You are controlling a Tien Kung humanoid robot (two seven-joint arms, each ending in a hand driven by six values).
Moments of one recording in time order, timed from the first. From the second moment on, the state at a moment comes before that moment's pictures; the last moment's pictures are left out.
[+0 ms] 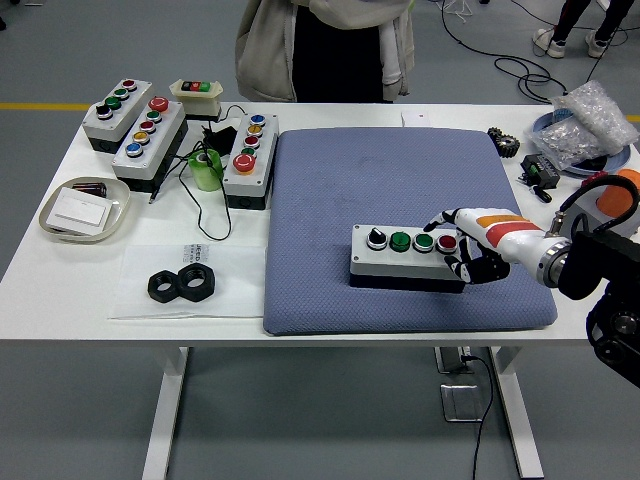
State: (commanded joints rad) left arm -0.08 0.15 -0.03 -0.31 -0.11 0.36 0.14; right arm 0.61 -0.58 0.74 1.63 -1.68 0.10 -0.38
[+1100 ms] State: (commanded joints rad) left arm -0.08 0.15 -0.04 -0.31 -0.11 0.36 0.15; right arm 0.48 -0.60 1.05 1.48 -0.86 -0.49 -0.01
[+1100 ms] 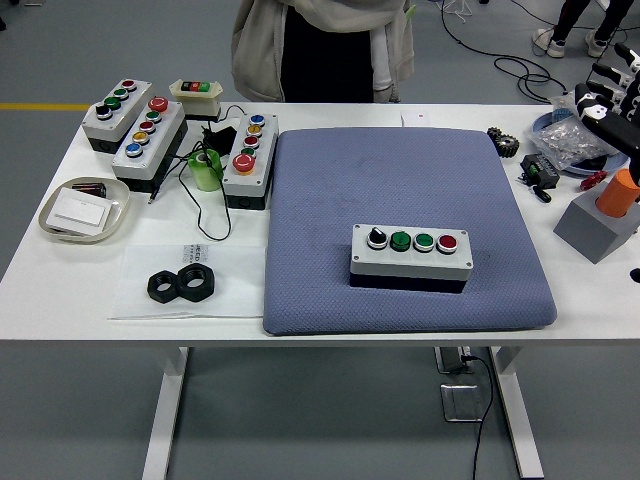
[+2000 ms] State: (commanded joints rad) left arm -0.07 0.14 -0.06 -0.30 -0.09 0.35 0.15; right arm 0.44 -0.58 1.09 1.39 -0.67 -0.48 0.02
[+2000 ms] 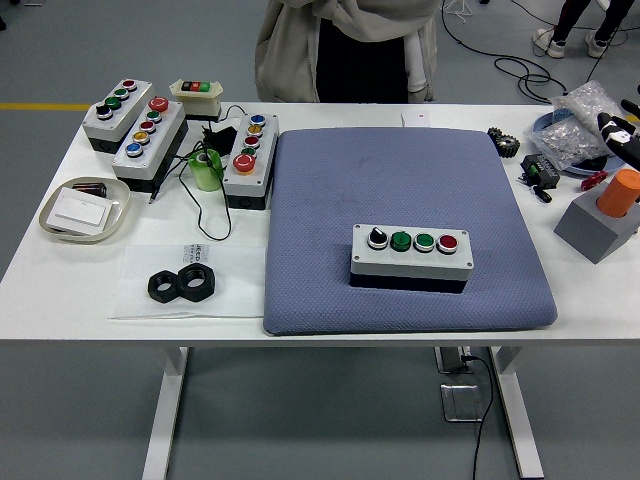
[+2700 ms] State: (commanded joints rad) left arm -0.07 0.14 -0.06 -0.30 -0.09 0.36 0.14; right arm 0.45 -0.58 1.08 1.41 -0.65 -0.50 0.00
